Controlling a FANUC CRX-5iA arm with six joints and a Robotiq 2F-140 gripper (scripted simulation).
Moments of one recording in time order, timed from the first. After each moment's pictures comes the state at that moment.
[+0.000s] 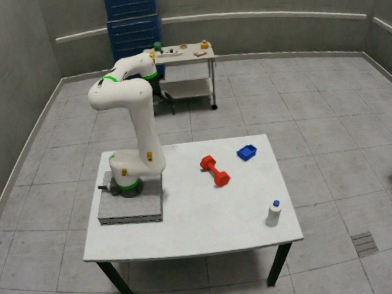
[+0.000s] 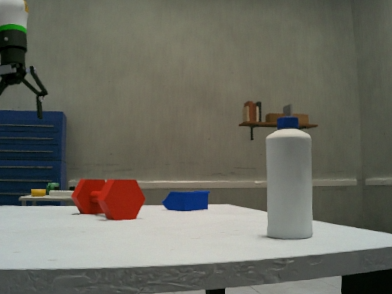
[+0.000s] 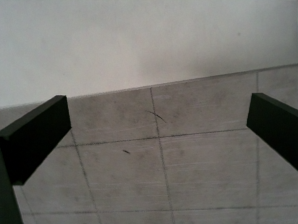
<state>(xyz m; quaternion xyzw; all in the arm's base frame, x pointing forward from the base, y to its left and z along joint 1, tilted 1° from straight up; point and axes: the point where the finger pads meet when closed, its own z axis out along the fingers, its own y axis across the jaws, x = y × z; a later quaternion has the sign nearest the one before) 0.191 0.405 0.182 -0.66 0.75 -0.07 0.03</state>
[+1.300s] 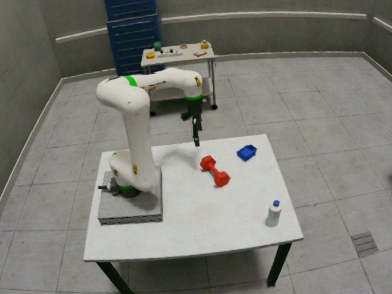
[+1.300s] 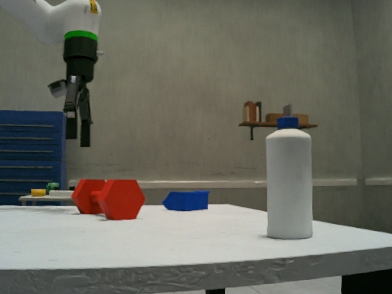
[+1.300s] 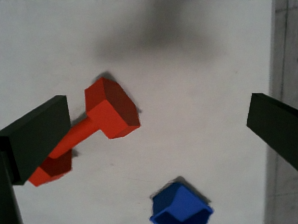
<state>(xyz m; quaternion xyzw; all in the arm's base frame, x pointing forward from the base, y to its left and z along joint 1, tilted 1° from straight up) 0.397 0.258 0.106 0.07 1.00 -0.03 0.01</state>
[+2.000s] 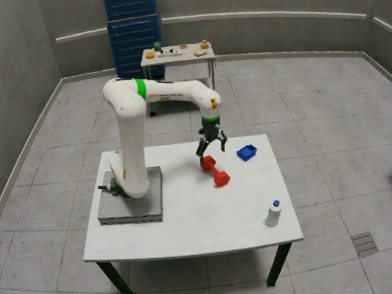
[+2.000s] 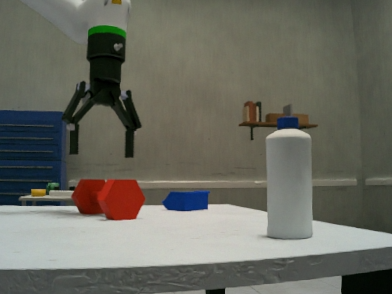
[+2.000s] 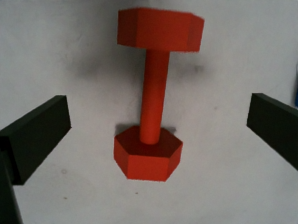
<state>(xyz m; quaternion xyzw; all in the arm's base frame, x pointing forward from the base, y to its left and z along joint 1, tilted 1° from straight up) 0.466 0.131 0.066 0.48 0.88 -0.01 0.00</state>
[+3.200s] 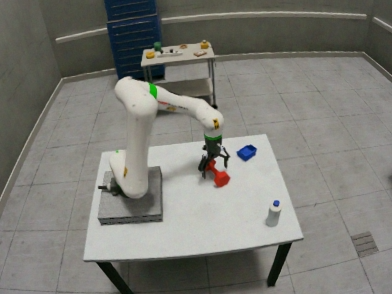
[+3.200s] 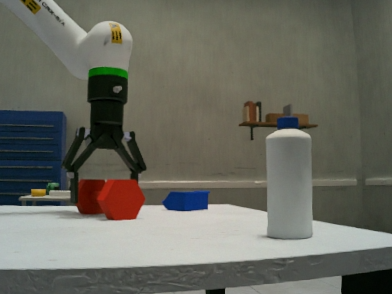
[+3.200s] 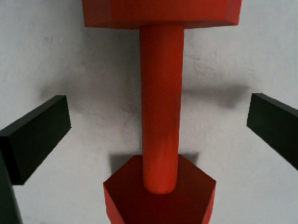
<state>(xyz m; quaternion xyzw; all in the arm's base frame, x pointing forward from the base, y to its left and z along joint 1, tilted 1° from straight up) 0.473 0.115 -0.039 0.52 0.85 -0.01 0.00</state>
